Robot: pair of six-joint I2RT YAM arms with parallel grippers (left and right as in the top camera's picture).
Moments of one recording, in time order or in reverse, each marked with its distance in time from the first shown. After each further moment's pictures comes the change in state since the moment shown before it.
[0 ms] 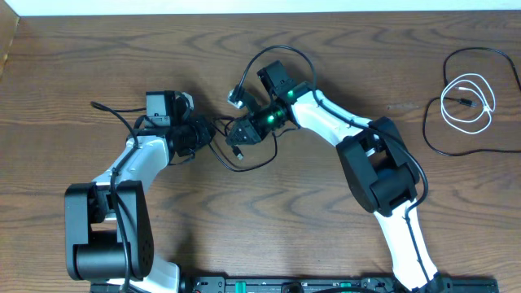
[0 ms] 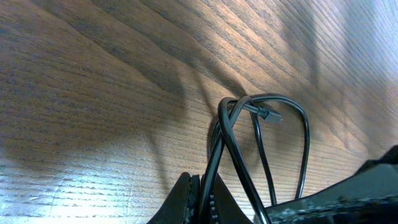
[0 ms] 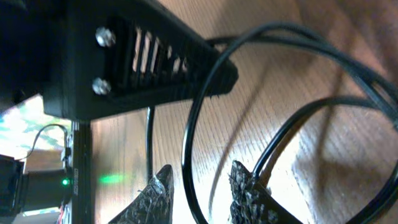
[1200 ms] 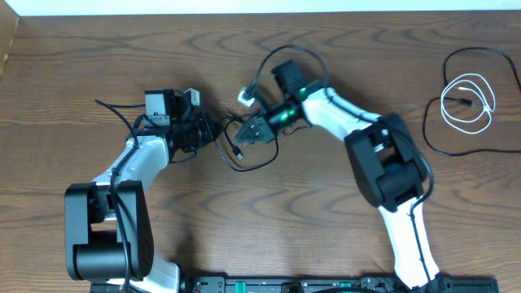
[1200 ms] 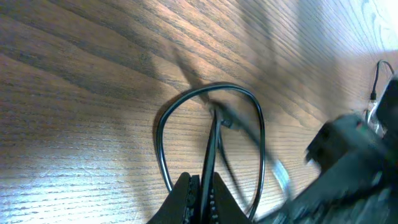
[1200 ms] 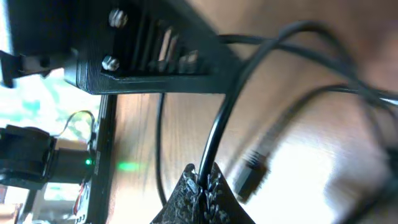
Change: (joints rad) left arm 0.001 0.000 0.000 0.046 0.155 0.045; right arm -0.076 0.000 -0.037 0.002 -0.166 -0.112
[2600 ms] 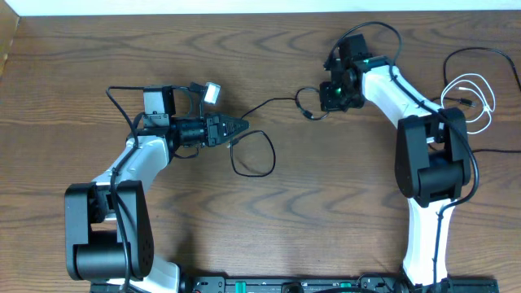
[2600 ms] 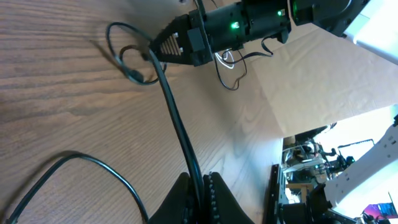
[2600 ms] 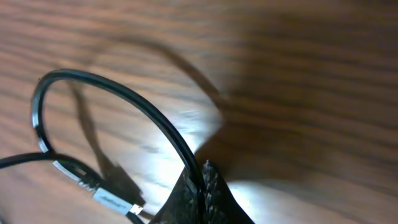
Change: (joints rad) left arm 0.000 0.000 0.000 0.109 0.626 0.340; right arm -0.273 -0.091 0.002 -0.206 0.901 0.334
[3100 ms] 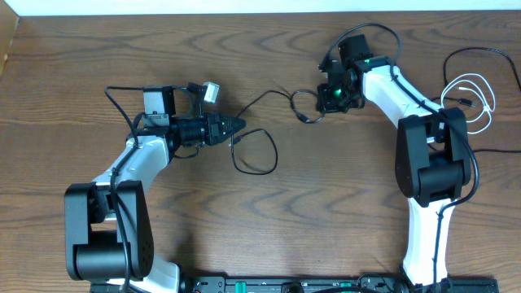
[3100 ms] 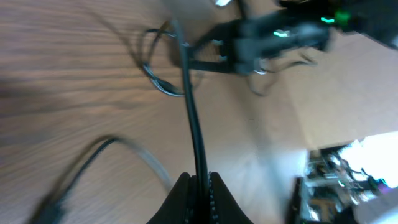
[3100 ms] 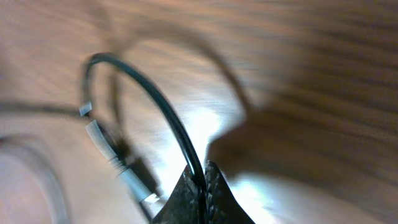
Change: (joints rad) left arm 0.000 0.000 0.000 -0.014 -0.155 -0.043; right arm 0.000 0.000 -0.002 -0.011 -0.236 -0.109
